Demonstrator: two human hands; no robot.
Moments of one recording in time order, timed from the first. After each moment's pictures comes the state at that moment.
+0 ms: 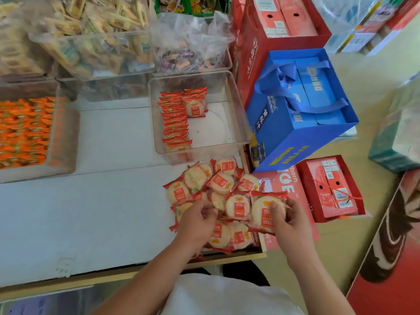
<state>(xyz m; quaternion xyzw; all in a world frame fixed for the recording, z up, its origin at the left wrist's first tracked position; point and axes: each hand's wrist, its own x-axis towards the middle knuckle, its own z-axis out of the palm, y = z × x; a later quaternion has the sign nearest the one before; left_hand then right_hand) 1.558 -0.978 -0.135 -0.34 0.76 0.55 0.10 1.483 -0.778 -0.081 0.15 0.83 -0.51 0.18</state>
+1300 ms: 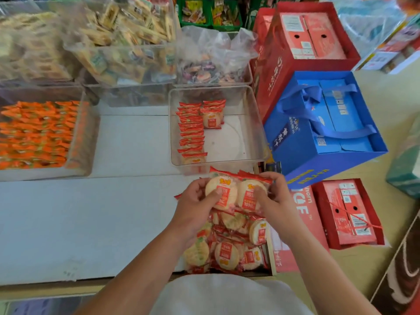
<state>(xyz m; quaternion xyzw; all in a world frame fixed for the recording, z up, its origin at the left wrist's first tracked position) 1.516 -1.031 -0.078 -0.39 0.55 0.74 0.01 1.413 -0.856 -0.067 -0.04 0.81 -0.53 0.25</state>
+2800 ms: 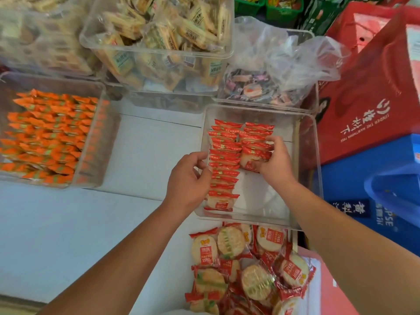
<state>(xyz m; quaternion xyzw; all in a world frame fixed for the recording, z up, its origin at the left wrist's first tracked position) 1.401 -1.198 -0.126 -0.42 0.76 0.49 -0.08 1.201 -1.059 -0.180 -0.15 0.88 -0.37 0.25</state>
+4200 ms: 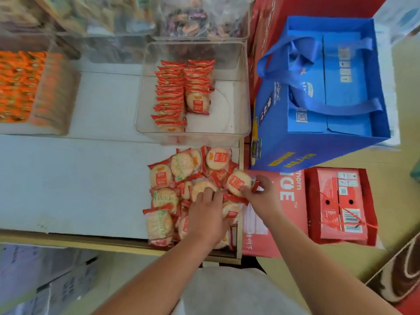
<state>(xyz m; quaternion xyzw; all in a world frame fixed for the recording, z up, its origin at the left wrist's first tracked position) 1.493 -0.885 -0.195 -0.27 0.93 0.21 0.14 1.356 -0.772 -0.214 0.03 0.84 -0.40 0.35</state>
